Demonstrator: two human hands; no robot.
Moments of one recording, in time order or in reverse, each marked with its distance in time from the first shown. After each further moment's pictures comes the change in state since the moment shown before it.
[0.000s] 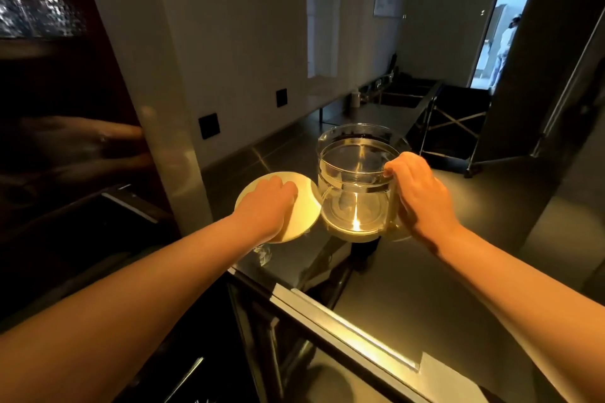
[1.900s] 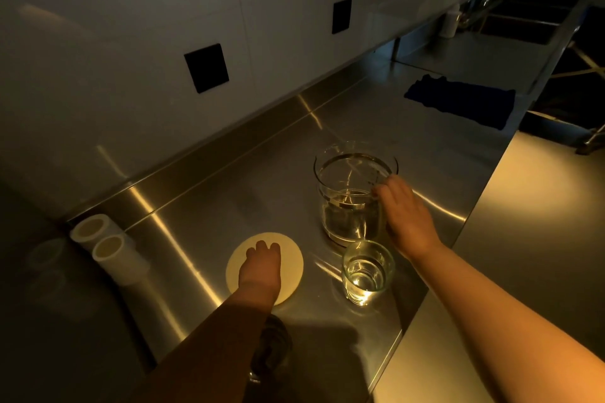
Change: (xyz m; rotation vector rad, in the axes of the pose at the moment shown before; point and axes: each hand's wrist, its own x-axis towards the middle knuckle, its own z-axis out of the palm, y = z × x) left_hand 0.256 -0.198 0.324 0.005 -0.558 -0.537; right_hand 0.155 0.135 0.447 0.100 -0.358 -0.026
